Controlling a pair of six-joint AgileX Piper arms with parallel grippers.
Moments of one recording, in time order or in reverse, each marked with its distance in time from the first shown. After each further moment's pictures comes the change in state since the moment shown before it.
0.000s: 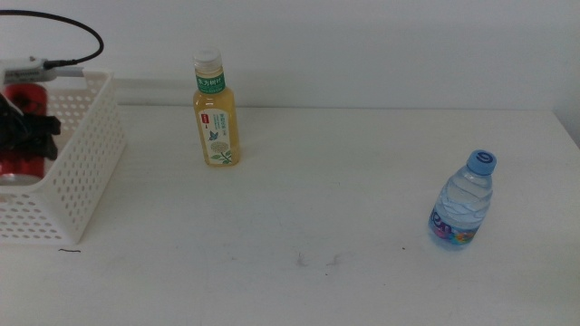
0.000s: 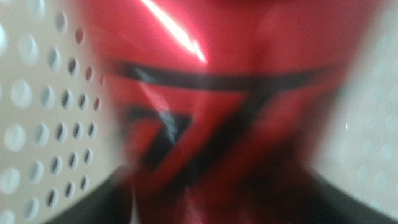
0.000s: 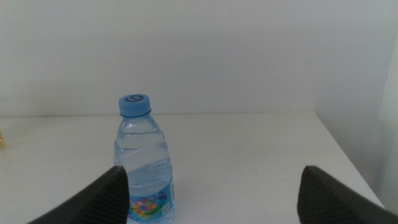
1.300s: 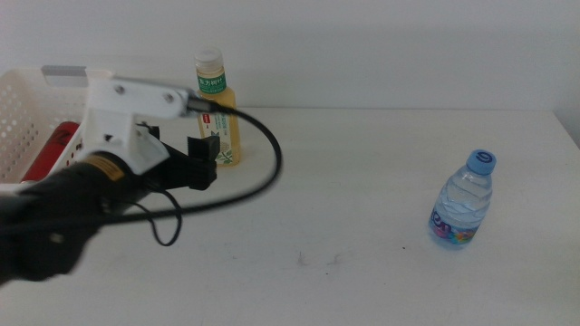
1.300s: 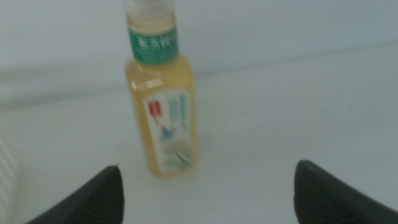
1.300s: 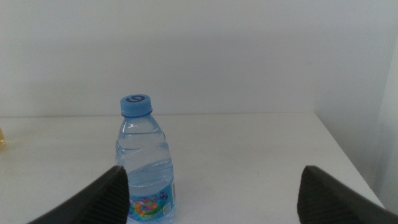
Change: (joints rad) left arm -0.718 -0.670 0.903 -0.138 -1.058 -0.072; right arm 0.000 0.000 0.000 0.000 0.000 0.000
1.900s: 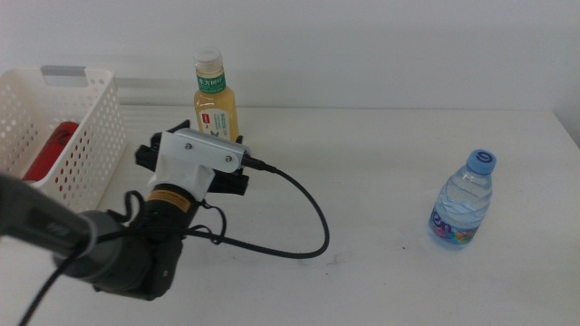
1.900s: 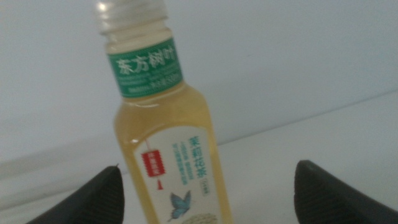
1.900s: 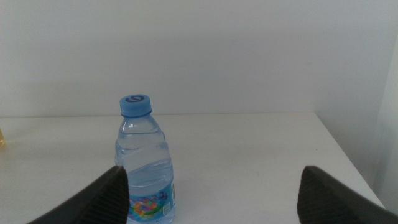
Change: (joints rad) left arm -0.025 0.636 -0.042 0.069 -0.928 0.057; right arm 0.000 0.000 0.000 0.000 0.000 0.000
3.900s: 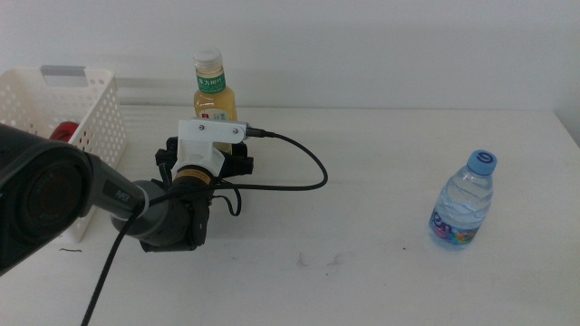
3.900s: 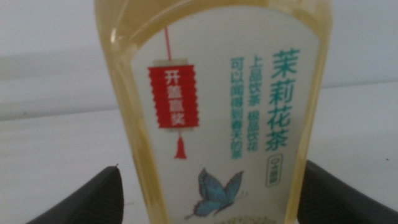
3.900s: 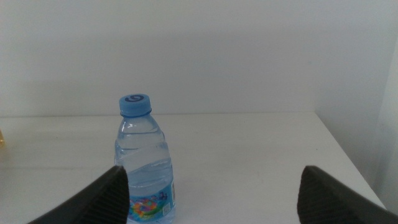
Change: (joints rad) left arm 0.045 0.255 -0.347 -0.143 0.236 -0.070; right arm 0.000 0.000 0.000 0.000 0.000 0.000
